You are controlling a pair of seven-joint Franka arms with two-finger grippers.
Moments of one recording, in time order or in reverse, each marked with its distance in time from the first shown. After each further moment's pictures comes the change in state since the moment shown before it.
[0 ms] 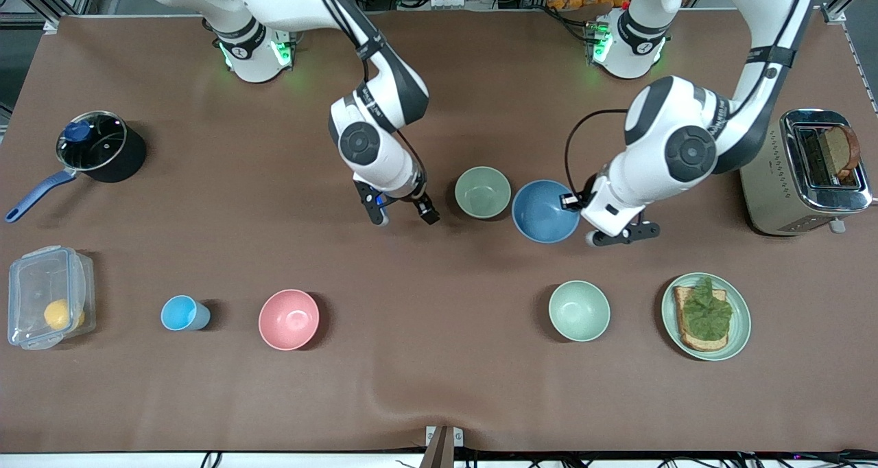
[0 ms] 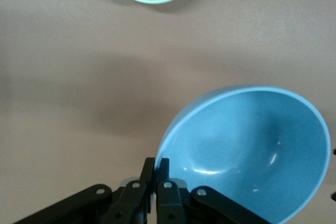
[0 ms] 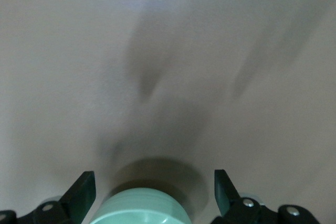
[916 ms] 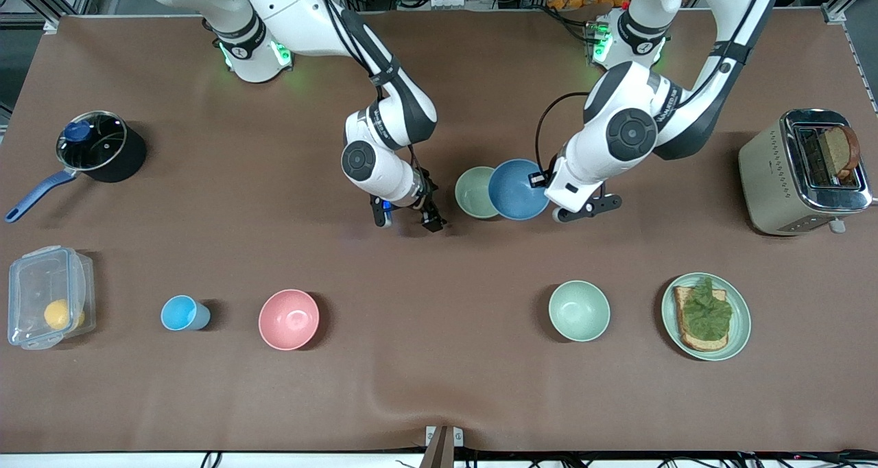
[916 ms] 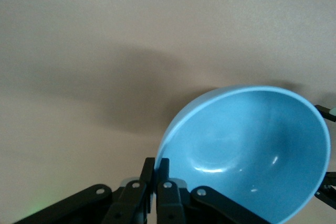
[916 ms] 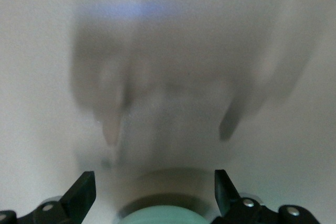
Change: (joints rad) left arm -0.004 -0.017 -0.096 -0.117 0.000 0.046 -0.180; right arm 0.020 0.106 0.022 0.001 0.246 0.155 -0.002
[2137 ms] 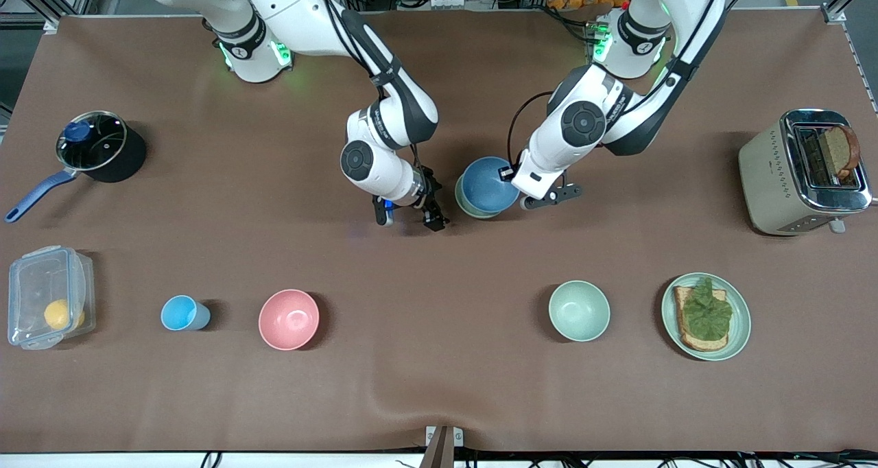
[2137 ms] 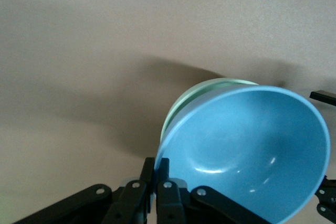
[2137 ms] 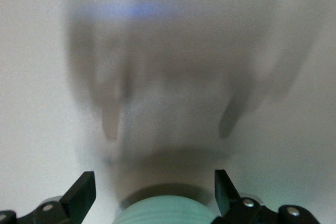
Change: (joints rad) left arm -0.096 0.064 -0.006 -0.136 0.003 0.268 -0.097; right arm 0.003 0.002 0.002 0.000 0.054 0.011 -0.016
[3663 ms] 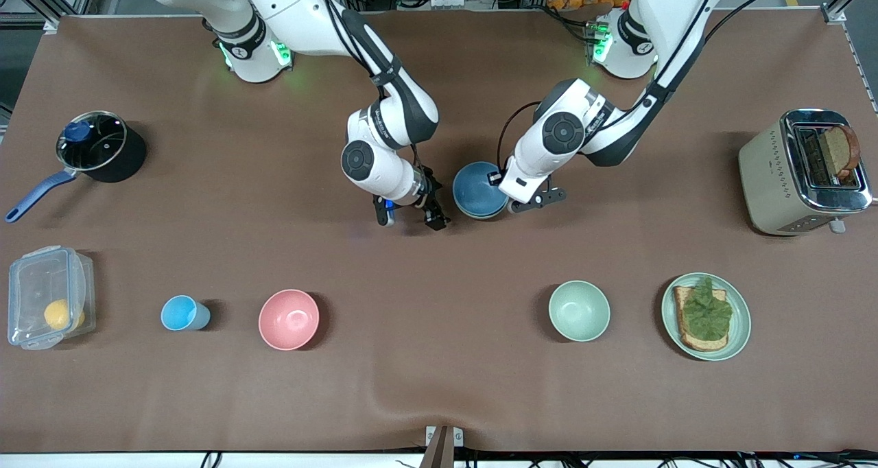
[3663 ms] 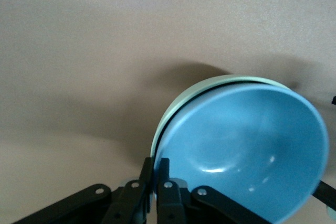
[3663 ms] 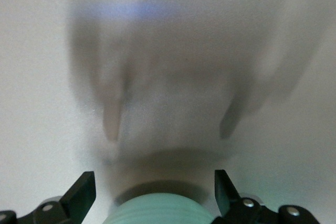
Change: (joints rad) left arm -0.029 0.100 0.003 -0.004 0.078 0.088 -0.075; right arm 0.001 0.000 0.001 0.000 0.000 -0.006 -0.031
